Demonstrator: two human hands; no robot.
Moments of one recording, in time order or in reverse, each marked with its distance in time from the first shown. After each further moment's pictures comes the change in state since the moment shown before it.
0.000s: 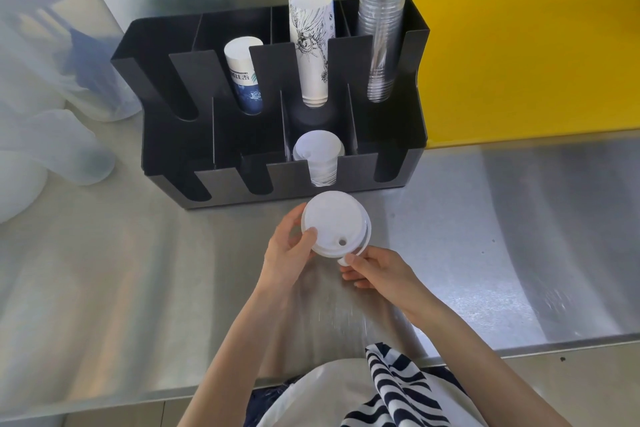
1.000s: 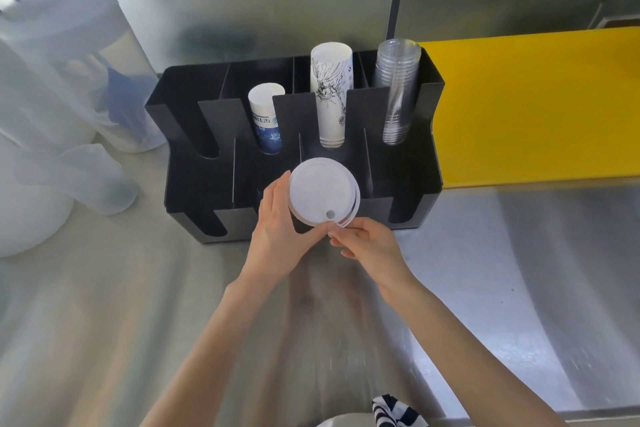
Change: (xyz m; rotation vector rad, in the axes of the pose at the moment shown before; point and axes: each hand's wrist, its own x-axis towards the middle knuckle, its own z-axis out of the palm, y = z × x) left_hand 0.043 0.061 -0.028 0.554 0.174 0.467; right_hand 0.053 -0.076 0.022 0.157 0.129 -0.160
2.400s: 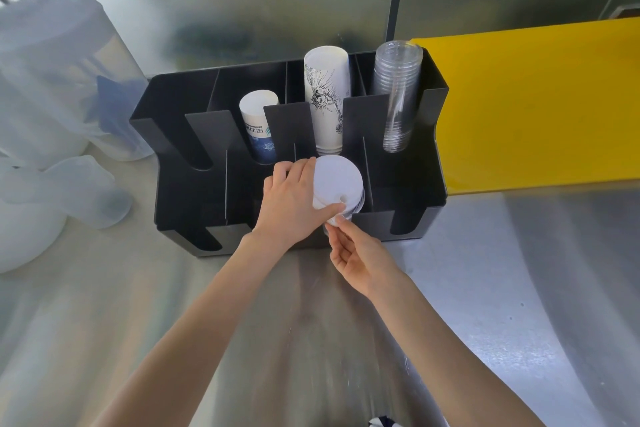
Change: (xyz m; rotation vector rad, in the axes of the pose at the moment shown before) left_hand 0.070 0.014 0.014 0.524 -0.157 0.116; right_hand 0.033 -0.005 0.007 0.735 0.024 0.488
